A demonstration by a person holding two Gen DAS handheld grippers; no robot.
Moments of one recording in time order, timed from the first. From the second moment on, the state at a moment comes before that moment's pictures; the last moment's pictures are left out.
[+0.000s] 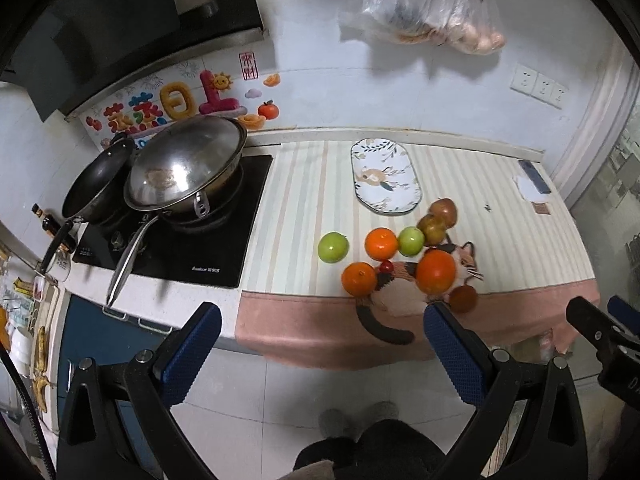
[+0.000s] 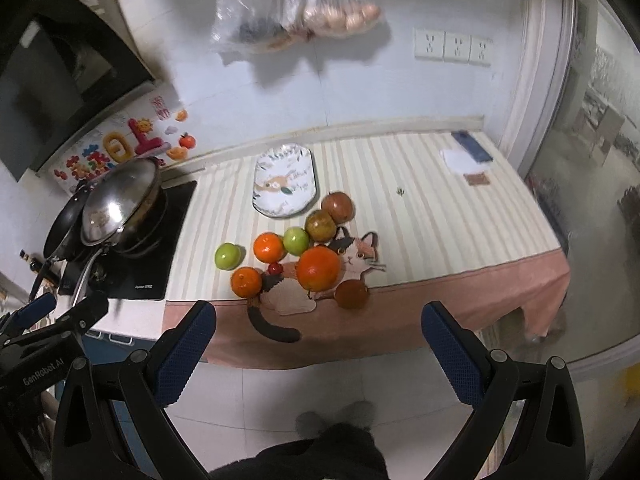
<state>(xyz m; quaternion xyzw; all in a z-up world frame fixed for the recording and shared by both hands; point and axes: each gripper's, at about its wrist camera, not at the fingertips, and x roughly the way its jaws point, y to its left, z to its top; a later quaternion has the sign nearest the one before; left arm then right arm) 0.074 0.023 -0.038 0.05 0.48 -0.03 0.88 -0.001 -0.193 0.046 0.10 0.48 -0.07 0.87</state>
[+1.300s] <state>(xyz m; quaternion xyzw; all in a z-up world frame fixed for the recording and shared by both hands) 0.252 -0.039 -0.326 -0.02 0.73 0.01 0.68 0.273 -0.194 -0.319 0.13 0.77 0.07 0.62</state>
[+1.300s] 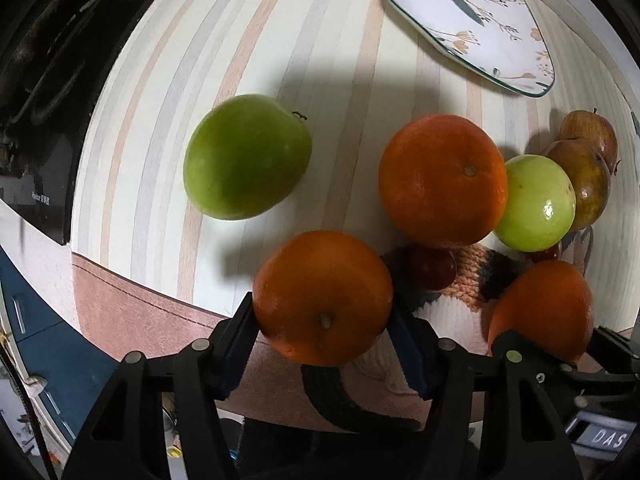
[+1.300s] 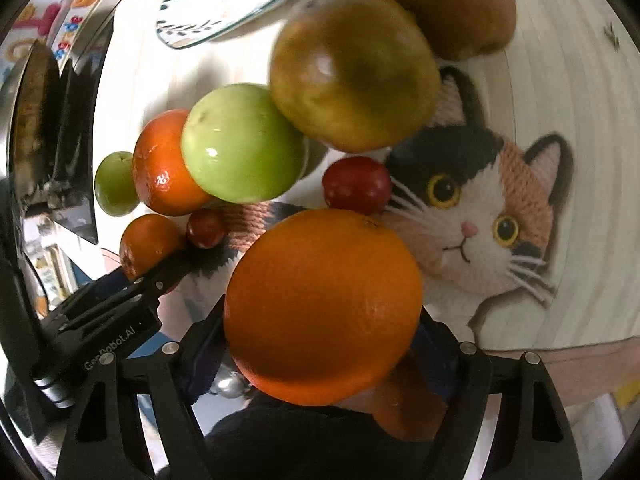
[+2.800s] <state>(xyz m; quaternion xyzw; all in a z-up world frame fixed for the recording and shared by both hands) 0.563 -0.081 -0.265 -0.05 0.70 -0.05 0.71 0.564 -0.210 -0.273 0.06 0.69 0.08 0.72</state>
